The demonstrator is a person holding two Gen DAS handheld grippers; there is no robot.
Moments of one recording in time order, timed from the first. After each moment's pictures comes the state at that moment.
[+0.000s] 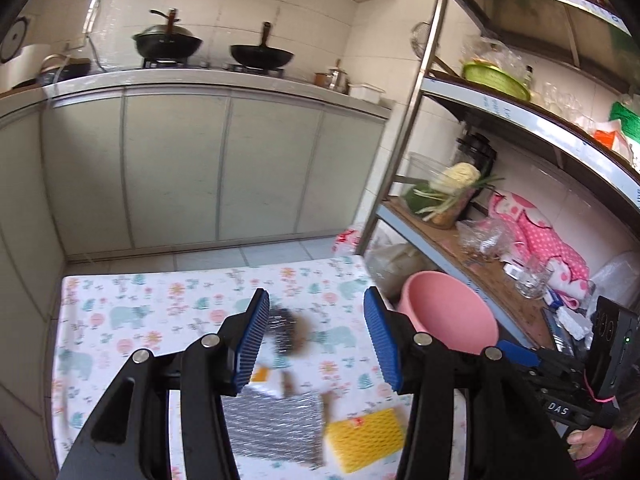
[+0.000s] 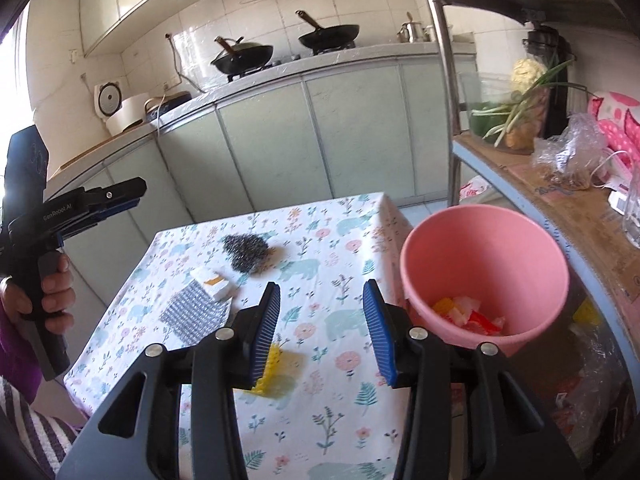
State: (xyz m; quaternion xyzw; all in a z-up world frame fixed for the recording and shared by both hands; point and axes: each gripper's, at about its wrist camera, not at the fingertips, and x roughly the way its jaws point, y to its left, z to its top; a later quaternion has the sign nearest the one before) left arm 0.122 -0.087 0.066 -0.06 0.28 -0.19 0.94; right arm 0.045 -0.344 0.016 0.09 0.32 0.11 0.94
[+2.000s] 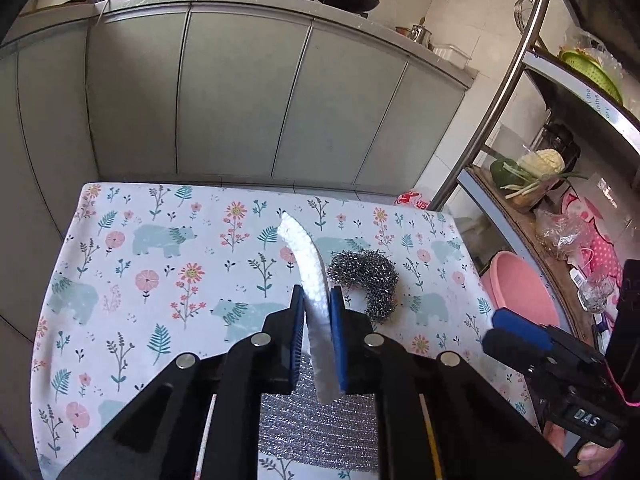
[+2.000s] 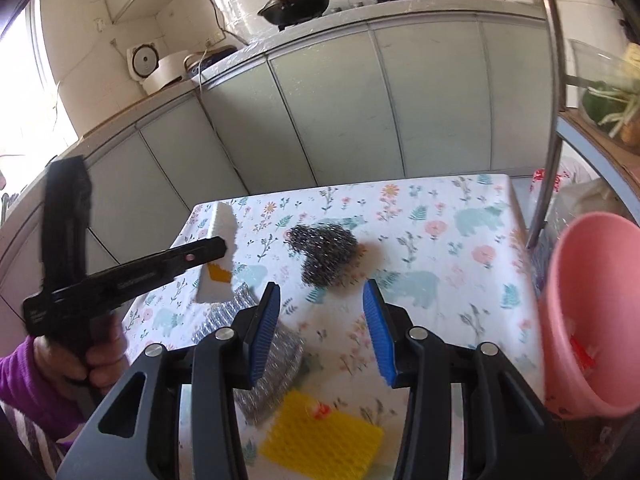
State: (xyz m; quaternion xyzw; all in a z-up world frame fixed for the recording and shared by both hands) left arm 0.181 -0.047 -0.017 -0.11 0.38 -0.10 0.91; right arm 0.158 -0.241 -0.020 0.09 0.38 0.22 0.89
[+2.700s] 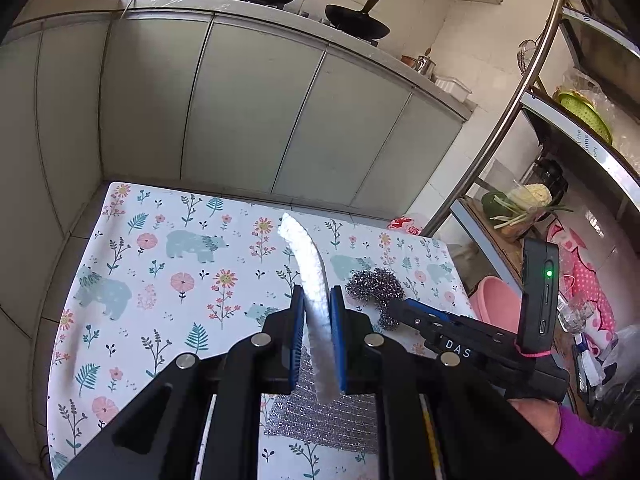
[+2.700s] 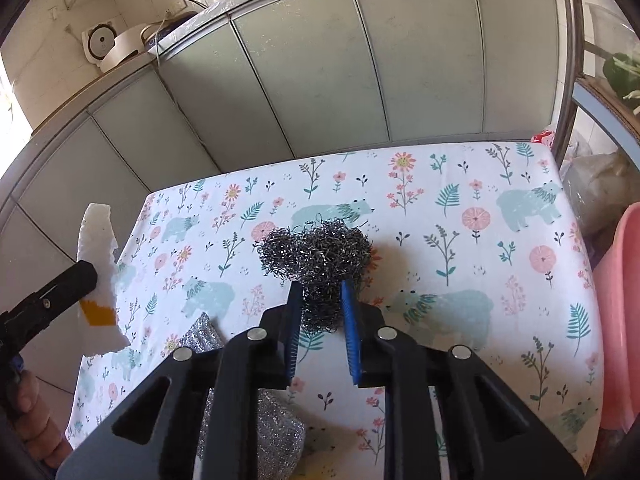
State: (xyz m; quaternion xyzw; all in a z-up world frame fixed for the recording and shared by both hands) left arm 0.158 -0.007 -0.009 -0.15 0.35 -0.11 0.92; right arm 0.219 -0.204 -0.064 0.09 0.44 0.17 0.88
